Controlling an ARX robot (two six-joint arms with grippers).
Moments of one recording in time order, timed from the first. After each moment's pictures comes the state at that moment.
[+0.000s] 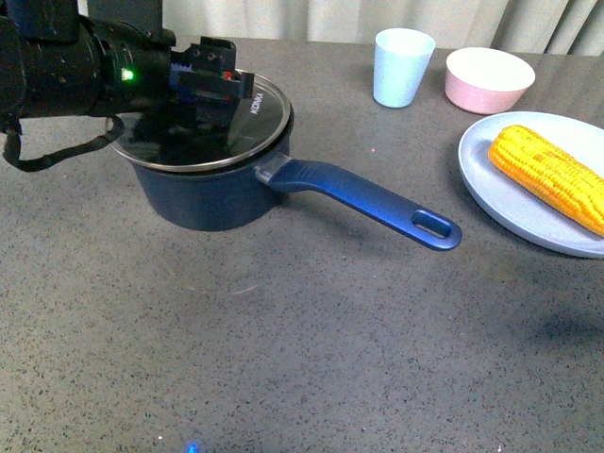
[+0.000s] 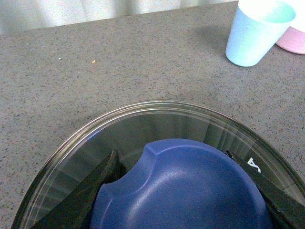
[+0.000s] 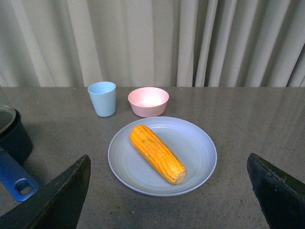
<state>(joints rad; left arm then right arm) -0.28 2.02 0.97 0.66 0.13 0.02 0.00 0.01 0.02 0.00 0.00 0.00</state>
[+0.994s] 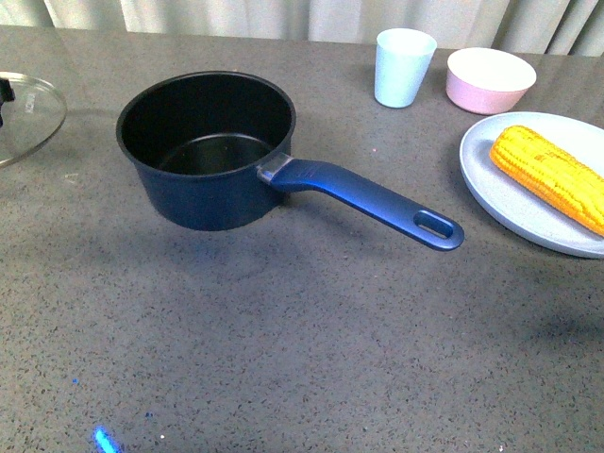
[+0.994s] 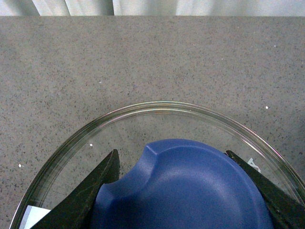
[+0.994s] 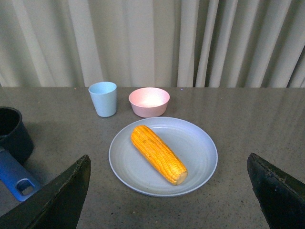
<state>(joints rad) 0.17 2.10 0.90 0.86 0.13 0.10 0.00 0.01 0.02 0.00 0.00 0.00</state>
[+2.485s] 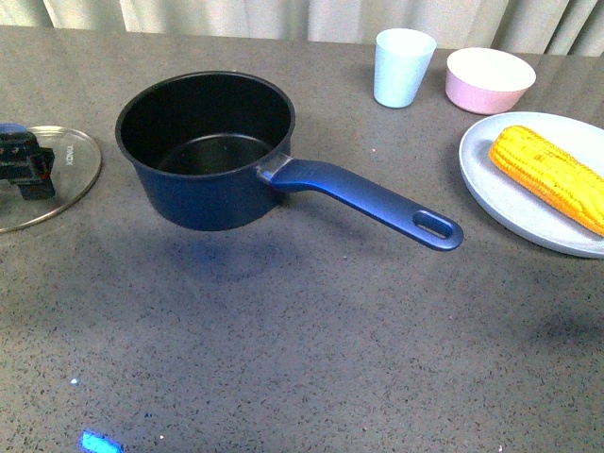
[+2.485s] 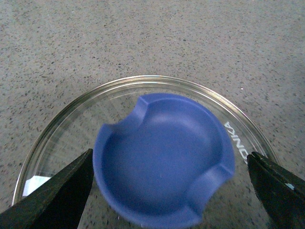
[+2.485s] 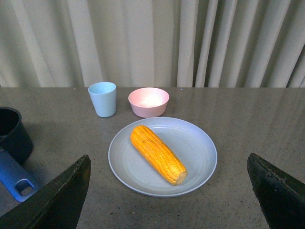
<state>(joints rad) 0.16 2.22 0.75 1.09 0.14 -0.02 0.00 0.01 0.02 0.00 0.00 0.00</state>
